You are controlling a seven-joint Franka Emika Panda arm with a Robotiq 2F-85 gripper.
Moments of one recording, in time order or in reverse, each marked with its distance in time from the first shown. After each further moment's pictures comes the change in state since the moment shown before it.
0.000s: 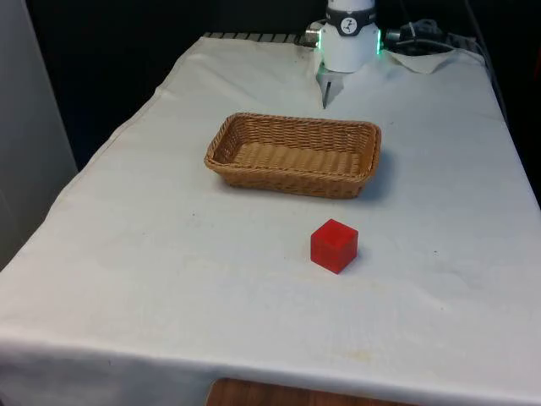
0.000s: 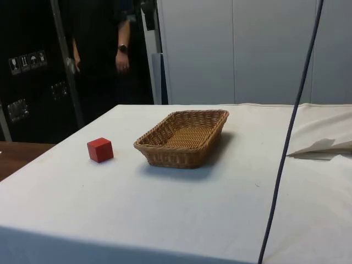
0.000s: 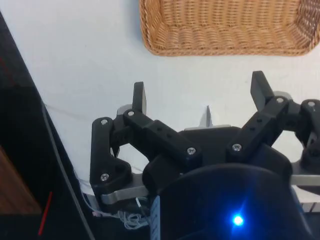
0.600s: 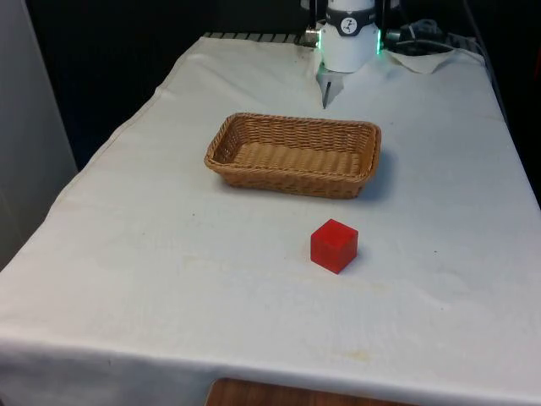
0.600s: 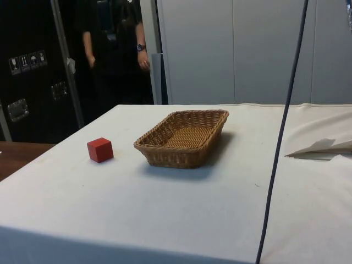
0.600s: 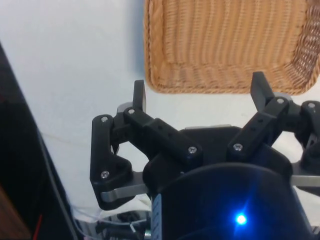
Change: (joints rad) arm 0.001 0.143 0.031 0.096 -0.025 0.078 0.028
